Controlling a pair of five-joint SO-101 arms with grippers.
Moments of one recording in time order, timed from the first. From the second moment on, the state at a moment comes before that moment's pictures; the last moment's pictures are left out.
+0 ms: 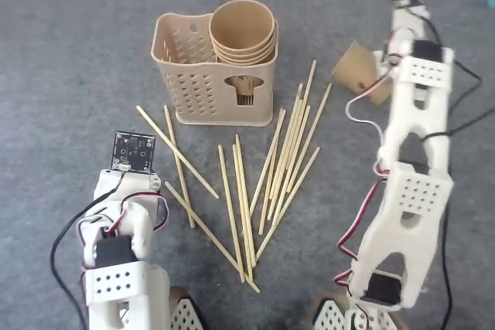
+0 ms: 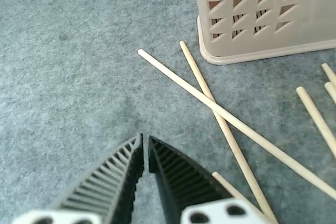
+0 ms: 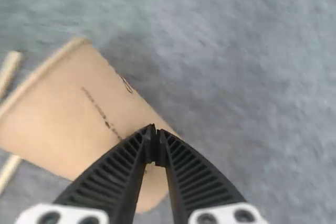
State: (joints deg) left arm -16.7 -79.6 89.7 43.4 -13.1; right arm 10.2 47.7 -44.9 64.4 18.7
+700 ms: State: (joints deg) left arm -16.7 -79.6 89.7 43.4 -13.2; right arm 25.7 44.3 -43.6 76.3 14.5
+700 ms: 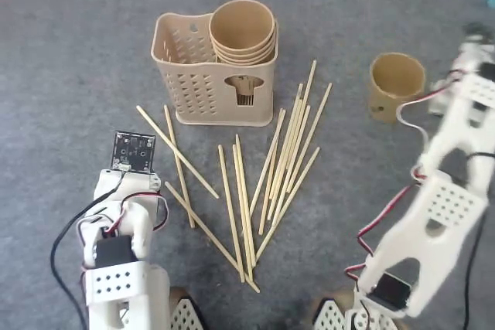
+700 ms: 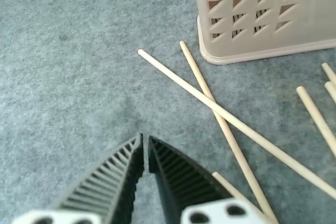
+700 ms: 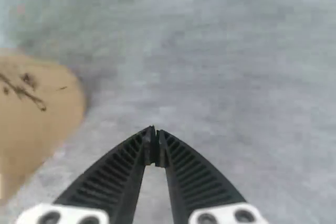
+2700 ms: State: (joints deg) left arm -16.7 -79.6 89.7 43.4 -13.2; right arm 14.7 27.8 -43.6 85.4 8.1
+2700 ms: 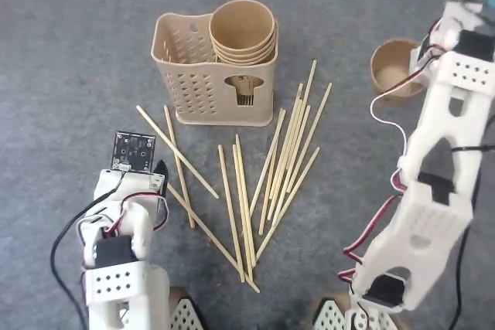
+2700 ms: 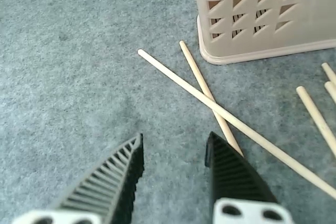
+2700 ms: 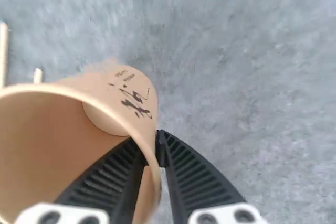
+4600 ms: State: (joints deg) left arm -16.7 -79.6 89.7 42.3 -13.2; right arm -22.9 10.0 -43.7 77.2 1.5
